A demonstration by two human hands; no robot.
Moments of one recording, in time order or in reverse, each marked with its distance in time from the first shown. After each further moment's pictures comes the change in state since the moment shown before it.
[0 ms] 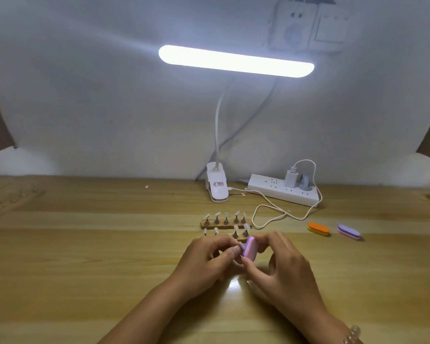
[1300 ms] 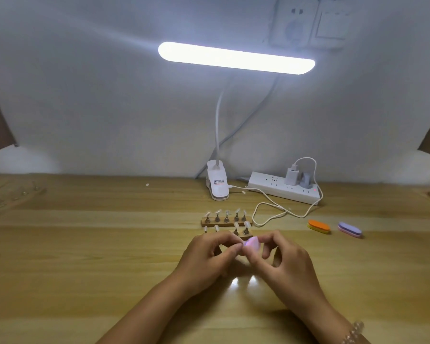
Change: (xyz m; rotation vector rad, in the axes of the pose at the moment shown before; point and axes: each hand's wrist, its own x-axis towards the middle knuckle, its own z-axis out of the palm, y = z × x) left_hand 0.000 0.000 0.000 0.035 0.012 0.033; right_hand 0.003 0.006 -0.001 0.174 0.020 0.123
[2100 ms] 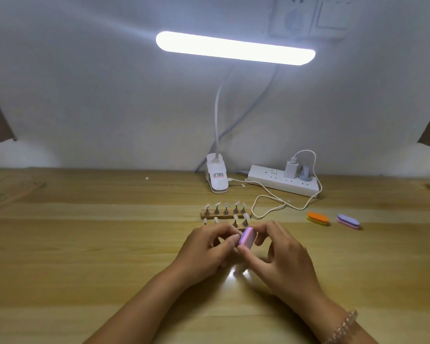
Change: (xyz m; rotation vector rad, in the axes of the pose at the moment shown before) left_hand 0.000 0.000 0.001 0.001 -0.002 -0.023; right_hand -0.004 -0.003 0.003 -0.190 -0.026 -0.132
